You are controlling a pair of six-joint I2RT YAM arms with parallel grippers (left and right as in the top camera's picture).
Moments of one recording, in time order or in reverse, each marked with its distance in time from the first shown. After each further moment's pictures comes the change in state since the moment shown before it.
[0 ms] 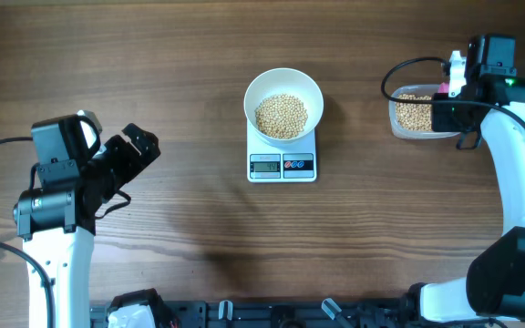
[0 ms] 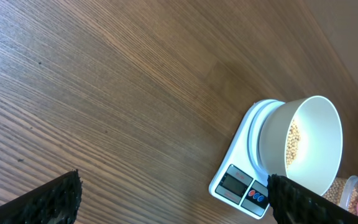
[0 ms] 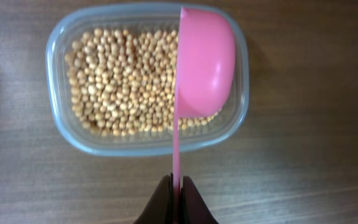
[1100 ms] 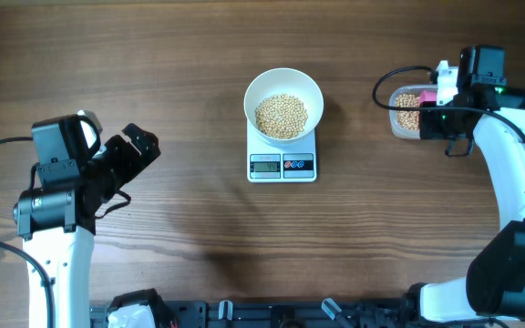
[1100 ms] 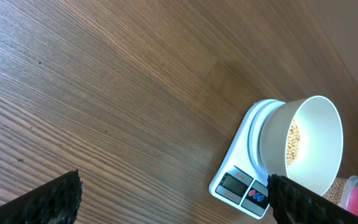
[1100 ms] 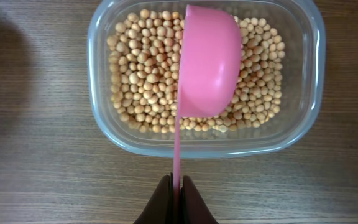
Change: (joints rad) left arm 0.000 0.002 0.000 0.000 0.000 0.000; right arm 0.005 0.001 -0.085 0.053 -0.138 0.000
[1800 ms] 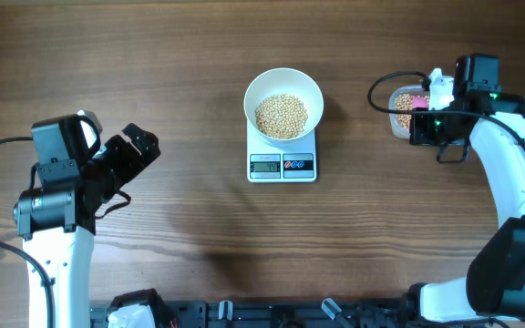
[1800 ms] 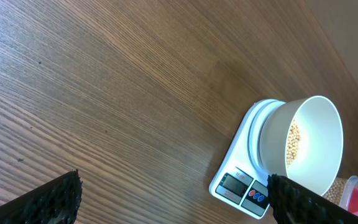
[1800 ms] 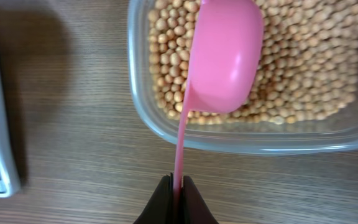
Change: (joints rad) left arm 0.000 0.000 0.000 0.000 0.000 0.000; right arm -0.003 0.000 -0.059 0.016 -0.149 0.049
